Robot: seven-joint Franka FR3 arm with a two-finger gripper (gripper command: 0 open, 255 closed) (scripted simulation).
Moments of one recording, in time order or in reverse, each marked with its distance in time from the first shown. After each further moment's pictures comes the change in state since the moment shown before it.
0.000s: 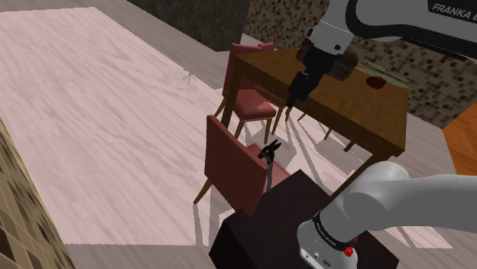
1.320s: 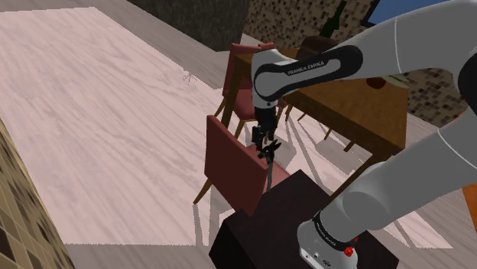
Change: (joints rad) arm -0.016 0.611 0.057 -0.052 -0.120 0.245 -0.011
